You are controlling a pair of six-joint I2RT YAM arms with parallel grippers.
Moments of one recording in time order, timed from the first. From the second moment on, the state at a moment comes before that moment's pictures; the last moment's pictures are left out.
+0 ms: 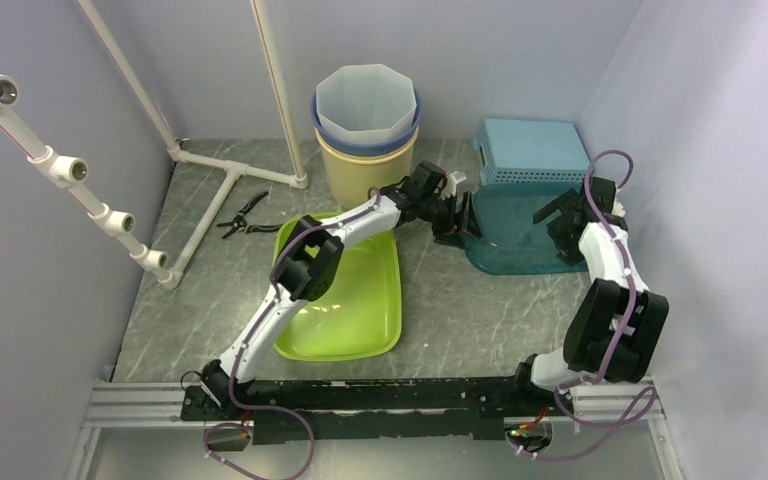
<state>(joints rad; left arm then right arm) -0.77 2.59 2.22 -0.27 0.73 -0.82 -0.32 1.46 1.02 -0.50 0.02 0.70</state>
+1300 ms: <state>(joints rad) -0.41 1.23 1.14 -0.78 -0.11 -0.54 0.44 1.37 0.88 -0.34 -0.36 0.63</state>
